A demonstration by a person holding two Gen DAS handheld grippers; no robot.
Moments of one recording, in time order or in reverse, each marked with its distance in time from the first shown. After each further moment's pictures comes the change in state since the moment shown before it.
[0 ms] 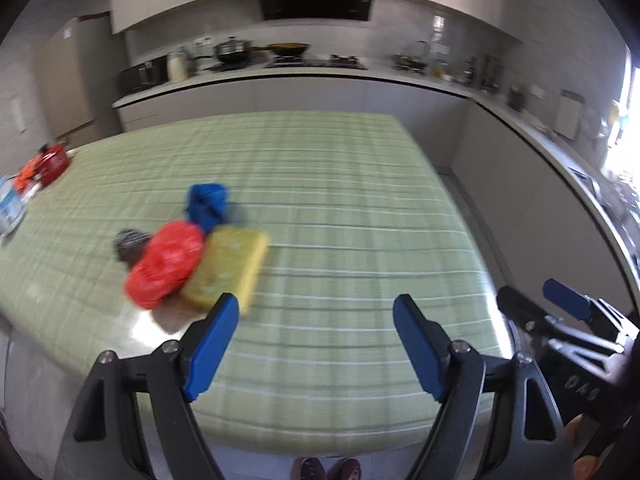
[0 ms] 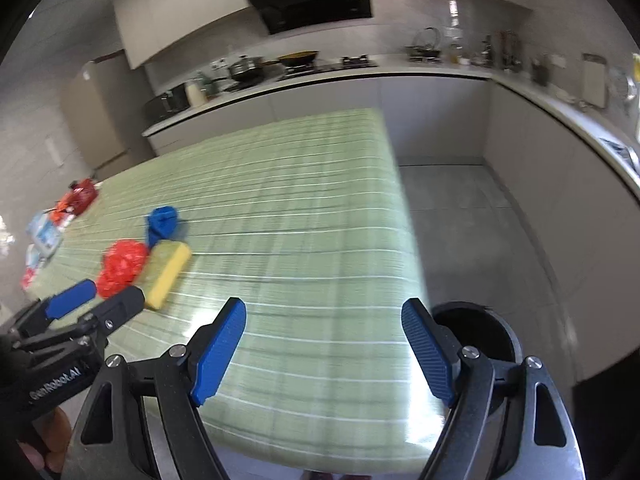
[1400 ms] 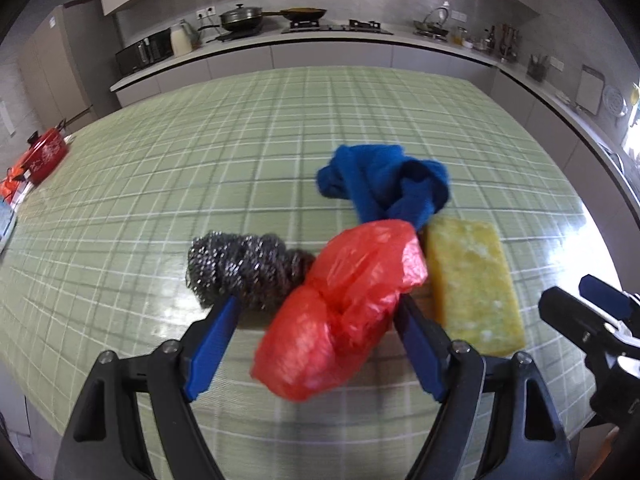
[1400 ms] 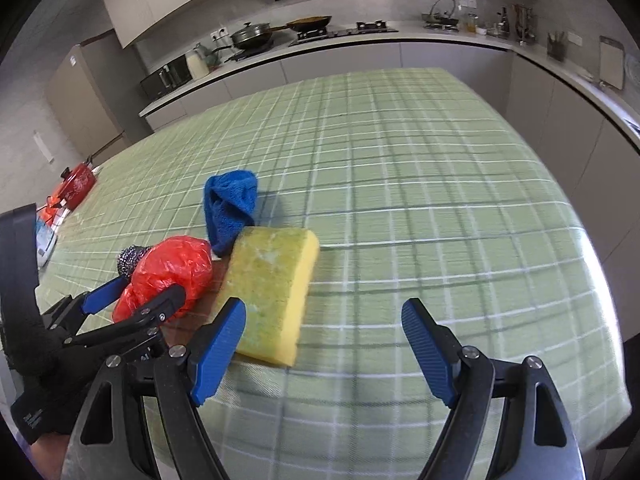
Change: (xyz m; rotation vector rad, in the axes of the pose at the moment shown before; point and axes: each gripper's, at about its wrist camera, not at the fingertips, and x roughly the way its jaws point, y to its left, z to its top) left arm 0.101 0.176 0.018 0.077 0.112 -0.008; right arm 0.120 0.182 0.007 0.056 0.113 -0.022
